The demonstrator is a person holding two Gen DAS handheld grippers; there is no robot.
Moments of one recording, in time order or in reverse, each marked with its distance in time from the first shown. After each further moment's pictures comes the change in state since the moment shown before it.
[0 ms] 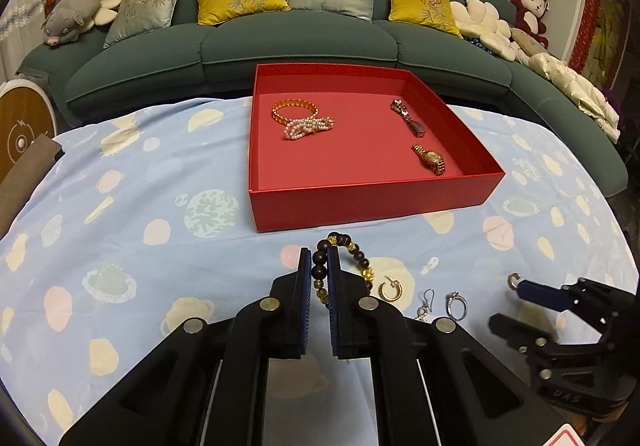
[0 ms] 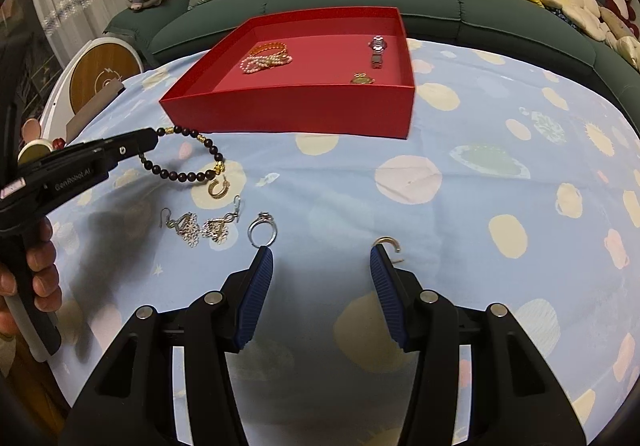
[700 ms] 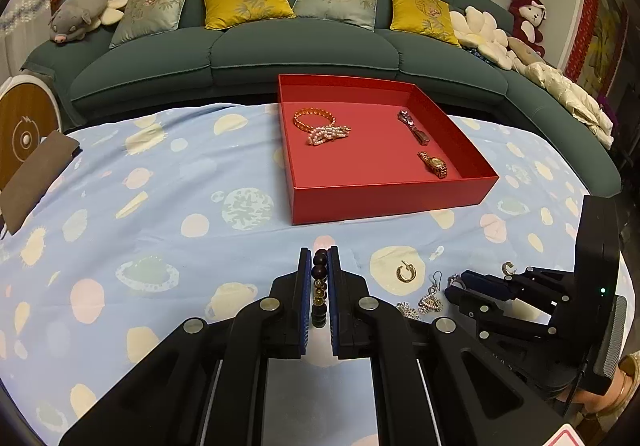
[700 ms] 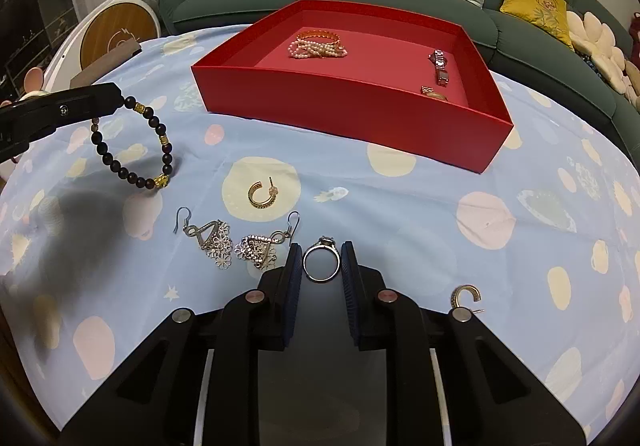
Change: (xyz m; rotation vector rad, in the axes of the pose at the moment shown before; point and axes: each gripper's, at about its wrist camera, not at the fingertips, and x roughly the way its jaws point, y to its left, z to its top) left arm -0.031 0.029 -0.008 -0.015 -0.016 -0.015; right arm 0.033 0.048 0.011 -0.153 0.002 -0.042
